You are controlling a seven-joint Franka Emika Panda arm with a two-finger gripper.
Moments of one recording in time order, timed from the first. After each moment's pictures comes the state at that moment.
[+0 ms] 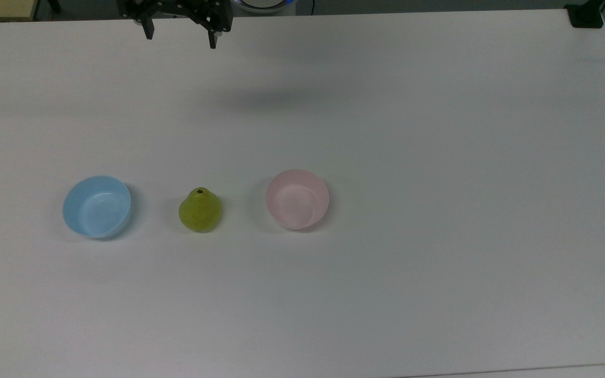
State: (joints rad) arm 0.07 0.07 -0.16 -1.58 -0.07 1.62 0.00
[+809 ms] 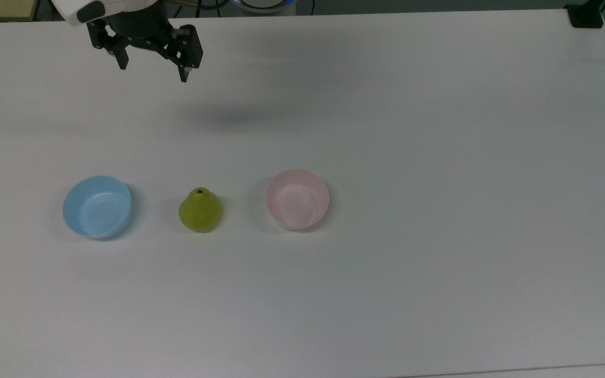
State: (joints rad) arm 0.00 0.15 -0.16 -1.59 -0.07 1.73 0.00
